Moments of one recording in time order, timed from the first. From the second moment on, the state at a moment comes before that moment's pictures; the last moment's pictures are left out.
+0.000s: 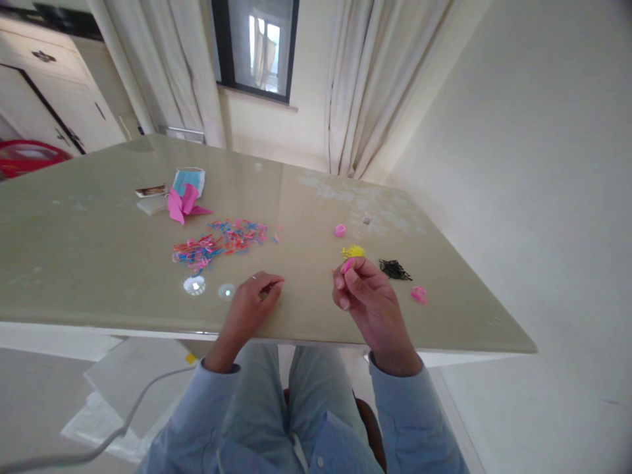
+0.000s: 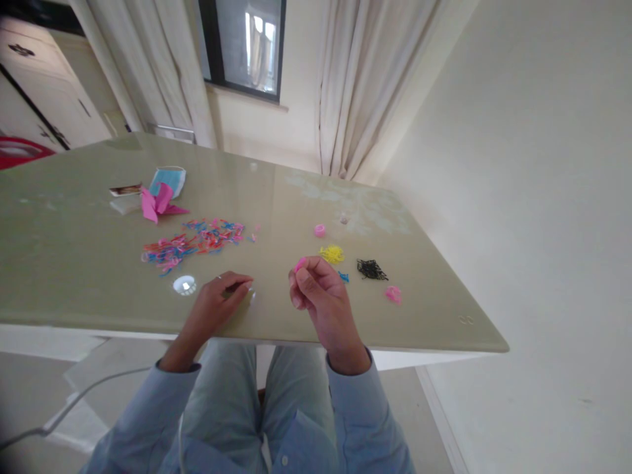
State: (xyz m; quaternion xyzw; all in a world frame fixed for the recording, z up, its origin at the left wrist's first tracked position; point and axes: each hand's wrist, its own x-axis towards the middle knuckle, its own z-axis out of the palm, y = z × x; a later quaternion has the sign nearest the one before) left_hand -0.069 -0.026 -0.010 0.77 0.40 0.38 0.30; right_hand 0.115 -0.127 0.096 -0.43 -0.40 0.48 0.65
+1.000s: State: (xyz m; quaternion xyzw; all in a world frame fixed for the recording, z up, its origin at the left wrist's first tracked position) left_hand -0.071 -0.028 -0.005 0.77 0.44 0.36 0.30; right_hand 0.304 -0.194 0.018 -0.88 -0.38 -0.09 0.28
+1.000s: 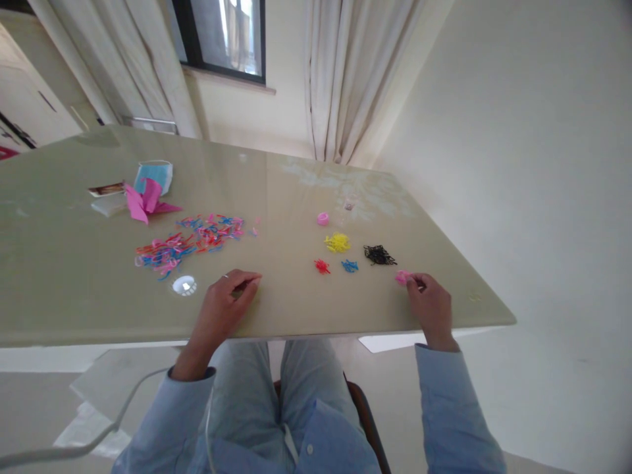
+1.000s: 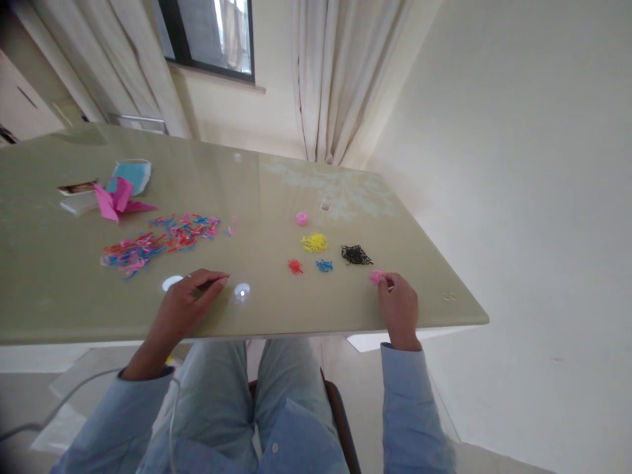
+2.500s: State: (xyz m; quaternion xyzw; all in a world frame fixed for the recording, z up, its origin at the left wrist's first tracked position) left_hand -0.070 -0.030 0.002 0.75 0.47 0.38 0.29; right_hand 0.250 -0.198 0.012 -0.76 -0.41 0.01 0.50
